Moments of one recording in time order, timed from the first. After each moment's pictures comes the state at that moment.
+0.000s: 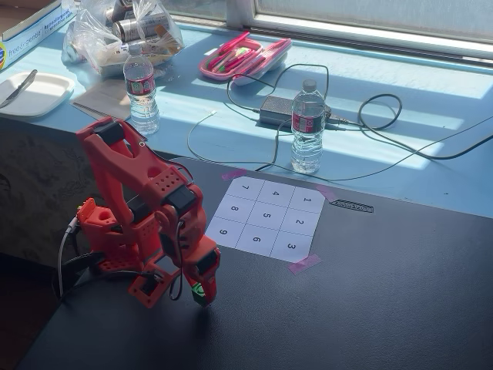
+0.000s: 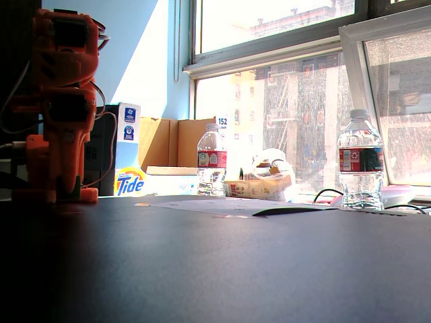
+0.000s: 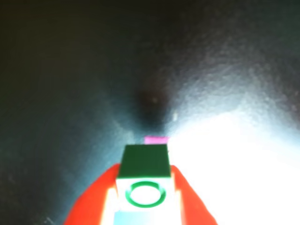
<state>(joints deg) 21.8 123.1 133.6 54.3 10.5</state>
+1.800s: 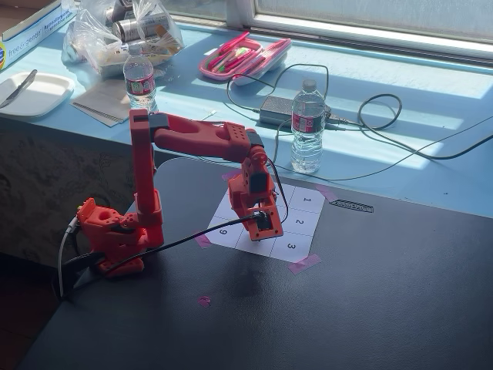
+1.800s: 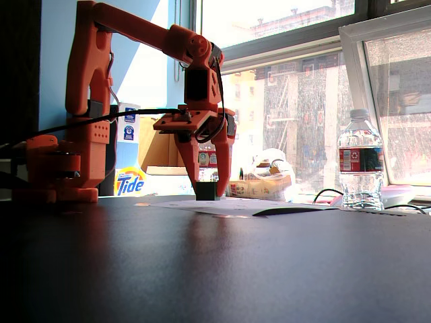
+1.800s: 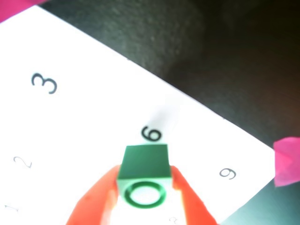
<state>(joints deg) -29.7 92.0 103.4 59.9 5.5</state>
